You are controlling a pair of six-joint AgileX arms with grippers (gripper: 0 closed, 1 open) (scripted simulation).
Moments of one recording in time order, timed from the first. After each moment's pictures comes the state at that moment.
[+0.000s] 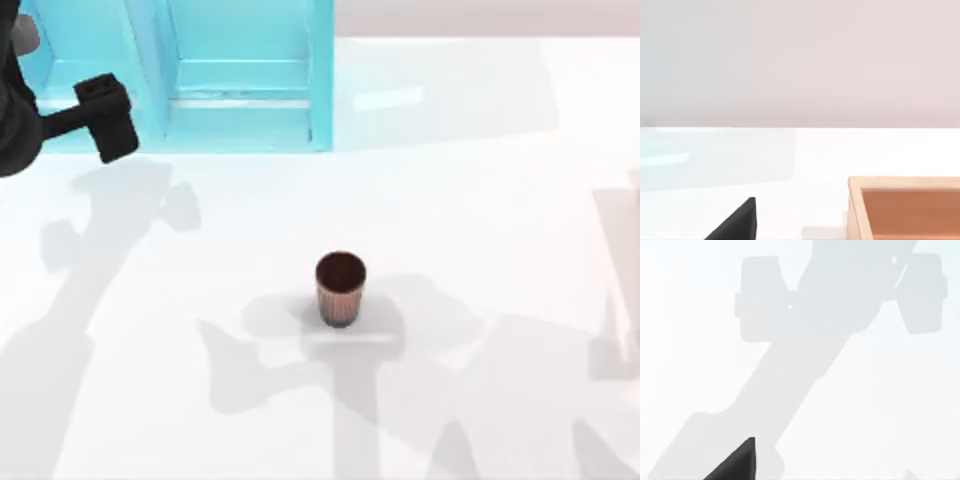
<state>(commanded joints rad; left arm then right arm) -0.23 1.46 1.24 -0.90 -0.10 -0.54 0.00 0.00 0.00 0.00 0.00 0.00</state>
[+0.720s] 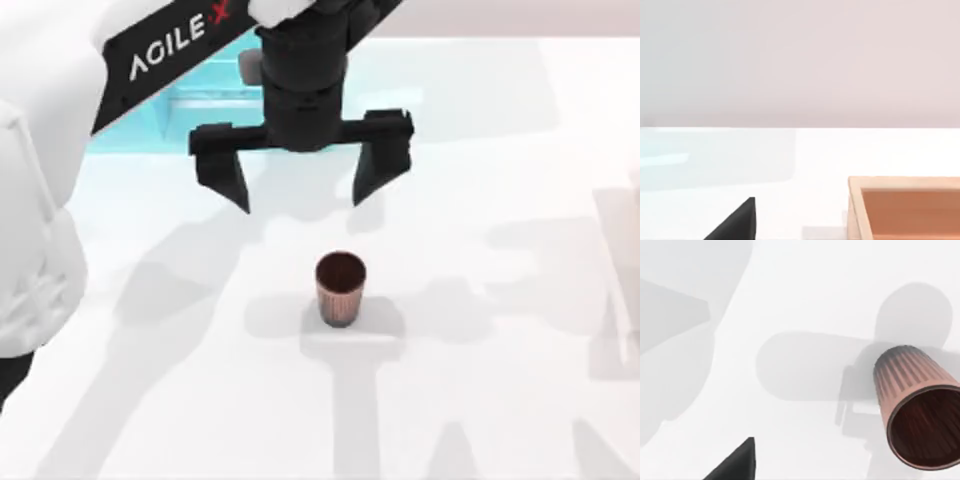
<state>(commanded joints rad) -0.65 2.26 2.17 -1.48 -0.03 -0.73 0.00 0.00 0.00 0.00 0.00 0.00</state>
